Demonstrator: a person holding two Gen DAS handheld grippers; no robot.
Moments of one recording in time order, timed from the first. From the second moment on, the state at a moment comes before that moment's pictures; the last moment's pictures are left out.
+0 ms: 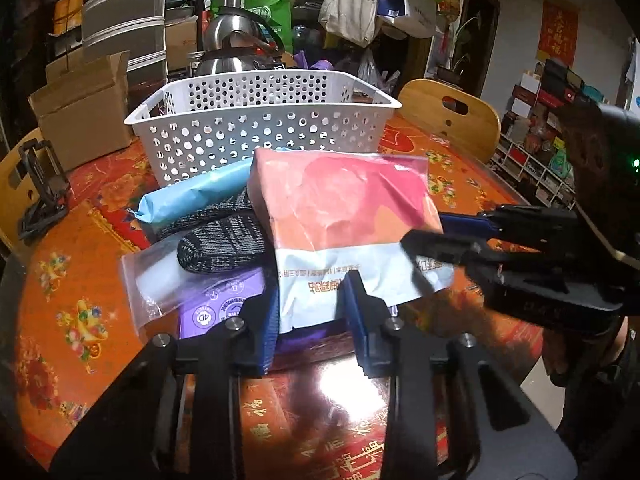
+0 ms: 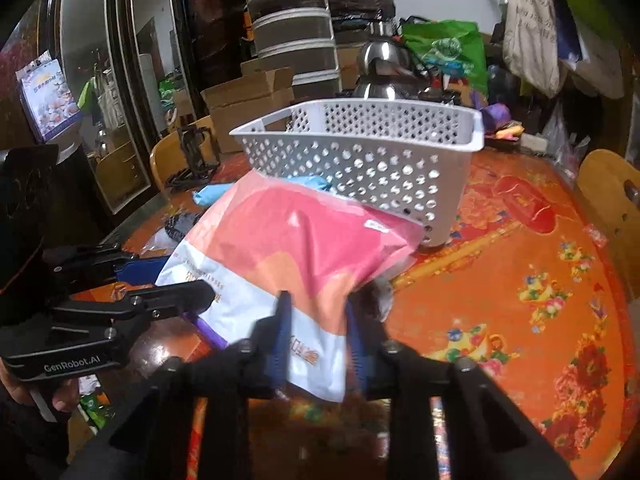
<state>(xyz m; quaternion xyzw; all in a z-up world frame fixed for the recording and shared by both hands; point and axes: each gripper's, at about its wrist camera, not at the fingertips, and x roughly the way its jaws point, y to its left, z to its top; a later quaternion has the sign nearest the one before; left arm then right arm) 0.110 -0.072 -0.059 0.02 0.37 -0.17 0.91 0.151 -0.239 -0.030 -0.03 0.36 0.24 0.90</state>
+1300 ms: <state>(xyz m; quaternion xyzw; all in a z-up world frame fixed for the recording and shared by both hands) 0.085 -0.047 0.033 0.01 0.27 -0.15 0.95 0.153 -0.221 0.042 -0.05 0.28 0.24 0.93</state>
